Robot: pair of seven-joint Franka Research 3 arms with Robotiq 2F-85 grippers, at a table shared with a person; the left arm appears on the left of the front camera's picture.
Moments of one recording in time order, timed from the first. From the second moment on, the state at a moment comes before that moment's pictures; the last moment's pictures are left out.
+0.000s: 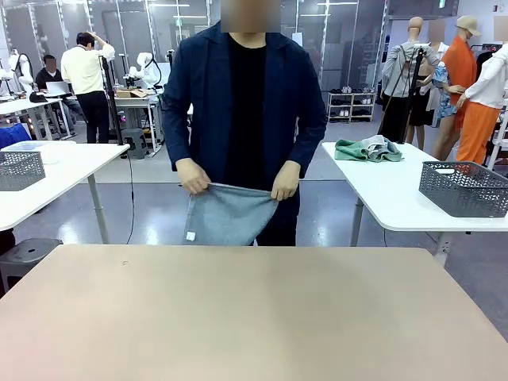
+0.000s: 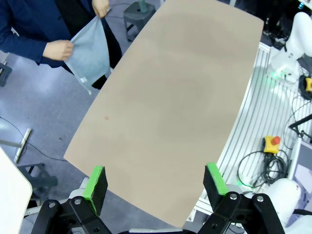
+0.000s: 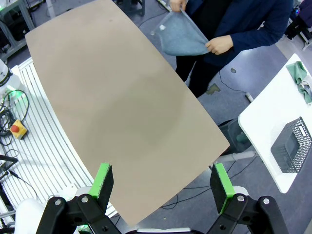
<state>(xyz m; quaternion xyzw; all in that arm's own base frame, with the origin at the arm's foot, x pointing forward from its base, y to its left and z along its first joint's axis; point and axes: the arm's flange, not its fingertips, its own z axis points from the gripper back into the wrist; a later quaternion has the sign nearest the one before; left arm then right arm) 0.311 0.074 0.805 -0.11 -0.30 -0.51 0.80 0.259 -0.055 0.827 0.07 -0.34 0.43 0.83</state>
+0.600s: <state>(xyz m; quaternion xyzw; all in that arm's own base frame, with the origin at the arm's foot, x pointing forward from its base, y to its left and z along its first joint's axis) 0.311 0.074 0.805 -0.11 -0.30 -0.51 0.80 0.259 -0.055 0.827 0.07 -0.34 0.43 0.83</state>
